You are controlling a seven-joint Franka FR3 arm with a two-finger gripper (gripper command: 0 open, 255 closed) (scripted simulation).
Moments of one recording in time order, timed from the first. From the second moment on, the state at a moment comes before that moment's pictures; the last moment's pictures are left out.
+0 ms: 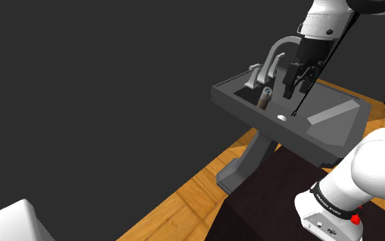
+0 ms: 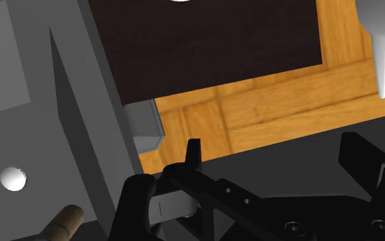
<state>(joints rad) -0.01 -0.81 0.04 -2.44 0.09 1.49 0.16</state>
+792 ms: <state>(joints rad) -0.11 -0.70 -0.09 -2.56 -0.04 1.84 0.05</state>
